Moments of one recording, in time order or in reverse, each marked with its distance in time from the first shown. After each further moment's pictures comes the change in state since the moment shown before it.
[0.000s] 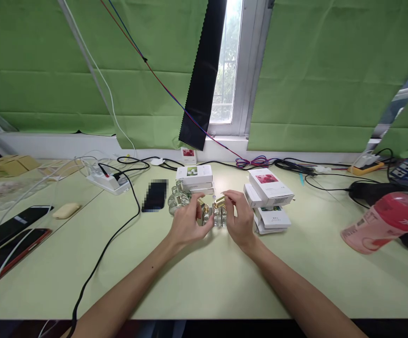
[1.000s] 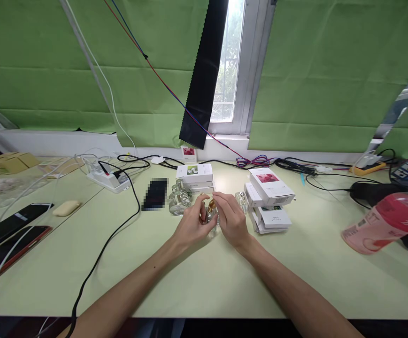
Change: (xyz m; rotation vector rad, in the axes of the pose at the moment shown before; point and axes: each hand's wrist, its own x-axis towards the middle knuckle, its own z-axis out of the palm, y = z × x) left_hand -0.003 0.011 0.008 -0.275 -0.098 -0.082; right_hand -0.010 0.002 0.010 0.017 -0.148 -0.132
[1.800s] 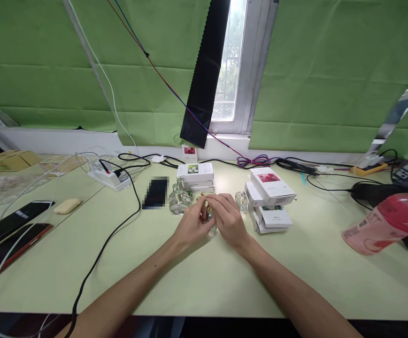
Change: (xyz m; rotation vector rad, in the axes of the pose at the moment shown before) left_hand 0.000 -0.005 0.002 0.012 0.026 0.053; right_hand 0.005 -0.006 0.000 0.012 -0.095 -0.039
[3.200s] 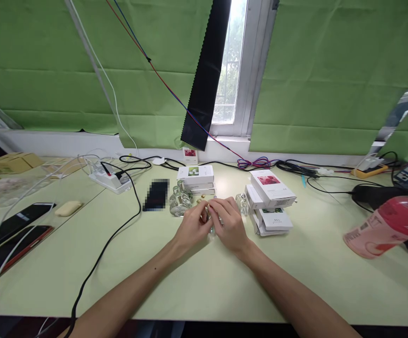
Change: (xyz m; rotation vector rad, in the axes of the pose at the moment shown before) left_hand 0.000 -0.006 0.001 -0.004 -0.004 -0.014; right_hand -0.001 -0.006 0.002 -0.039 0.012 0.102
